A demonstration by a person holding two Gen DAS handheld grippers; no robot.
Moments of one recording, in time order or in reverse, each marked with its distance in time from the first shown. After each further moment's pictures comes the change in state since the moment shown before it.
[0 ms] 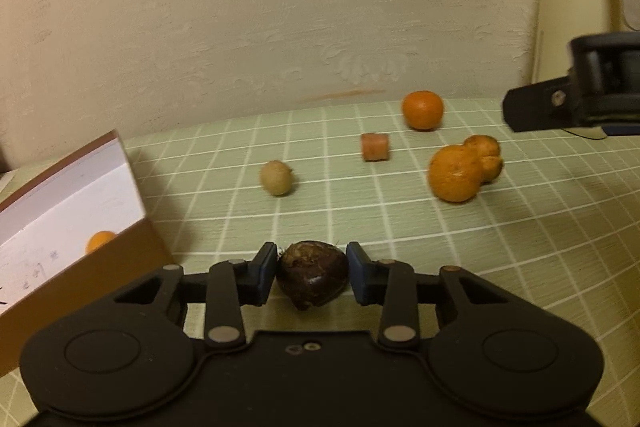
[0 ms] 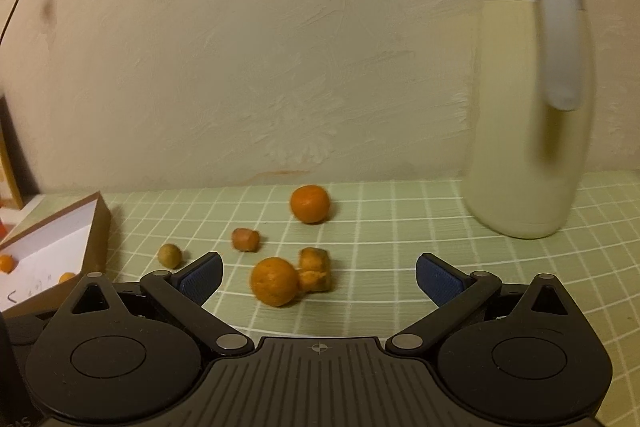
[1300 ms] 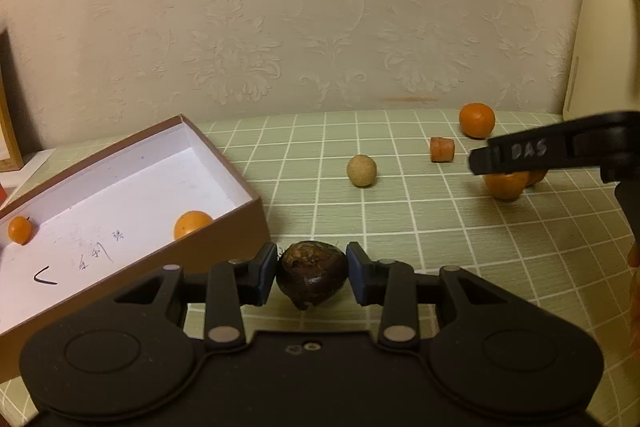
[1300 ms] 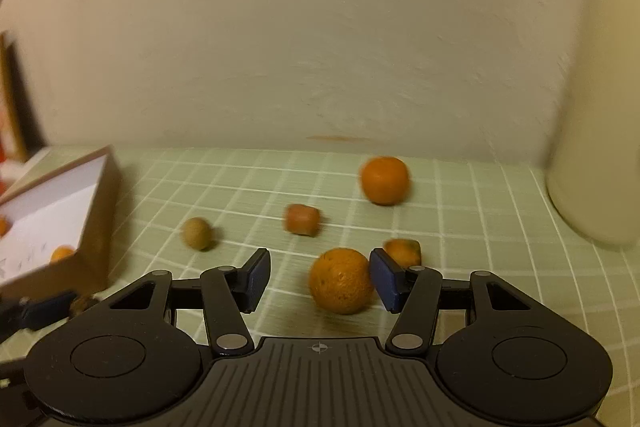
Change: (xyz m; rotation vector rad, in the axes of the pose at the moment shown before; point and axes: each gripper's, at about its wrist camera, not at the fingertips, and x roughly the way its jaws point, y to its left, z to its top) left arm -0.027 0.048 -0.009 -0.064 -0.003 0.046; right arm 0.067 0.044 -0.002 -0.048 0.097 0.026
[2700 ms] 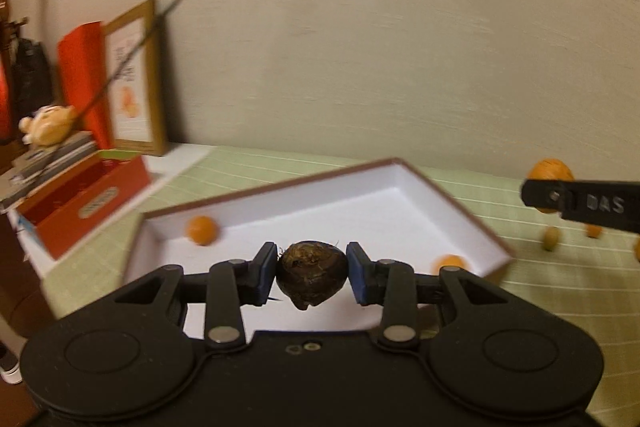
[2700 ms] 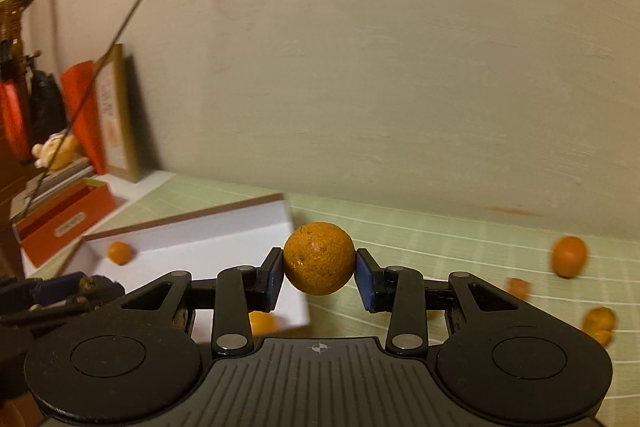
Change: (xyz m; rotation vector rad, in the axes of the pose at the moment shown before) left arm -0.057 0.143 0.005 -0.208 -0.082 0.306; right arm -0.019 0.138 0.014 -0.144 -0.128 0.295
